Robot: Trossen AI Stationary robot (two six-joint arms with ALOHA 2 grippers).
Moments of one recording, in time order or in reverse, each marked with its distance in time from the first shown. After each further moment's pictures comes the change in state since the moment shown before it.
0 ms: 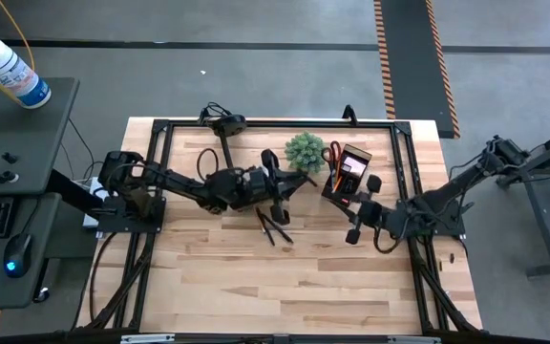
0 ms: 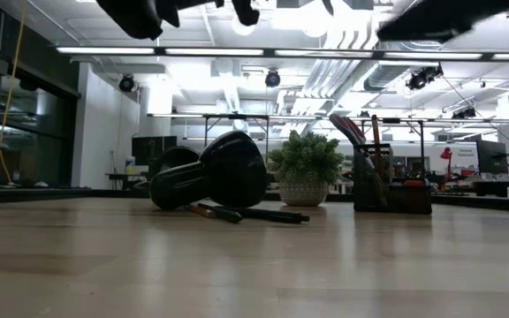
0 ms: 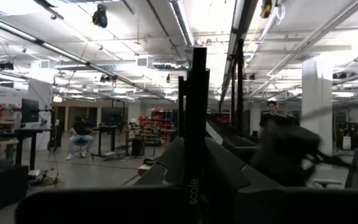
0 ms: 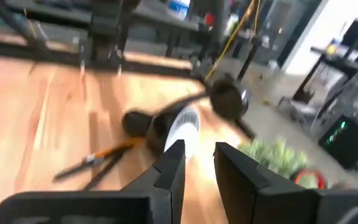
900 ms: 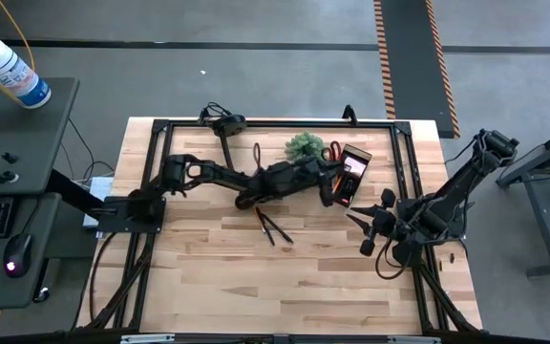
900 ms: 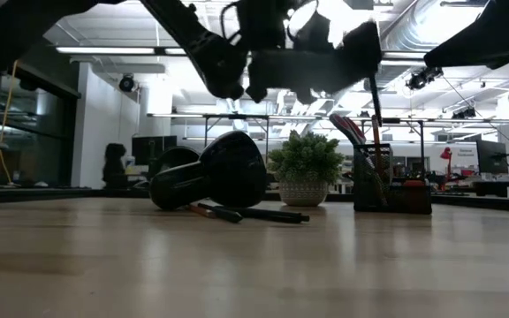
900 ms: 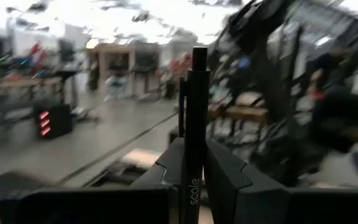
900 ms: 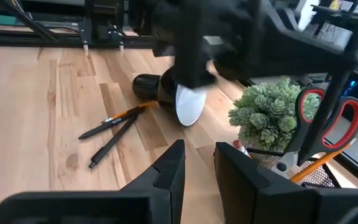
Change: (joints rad) left arm 0.150 0.493 0.458 -0.238 -0.014 -0.076; right arm 0.248 -0.003 -0.031 -0.391 0.209 0.559
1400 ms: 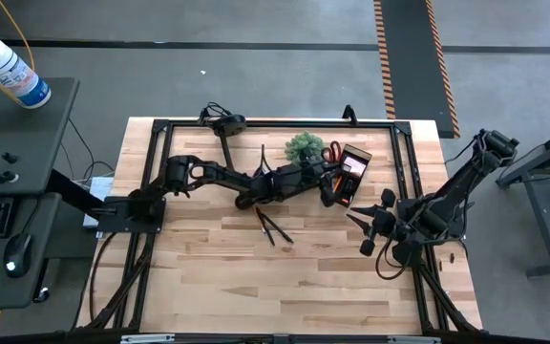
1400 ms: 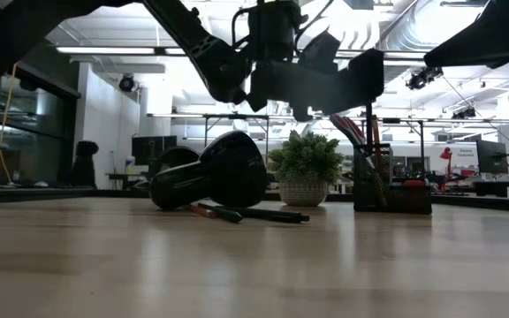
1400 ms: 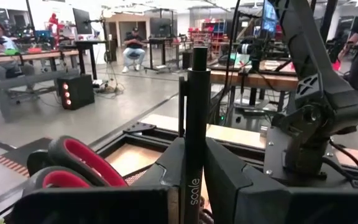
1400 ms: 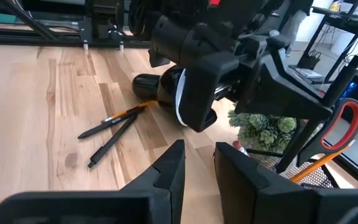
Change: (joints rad) left arm 0.004 0.022 0.013 -0.131 -0.085 -0.004; right arm 0.000 0.000 0.000 0.001 0.001 -0.011
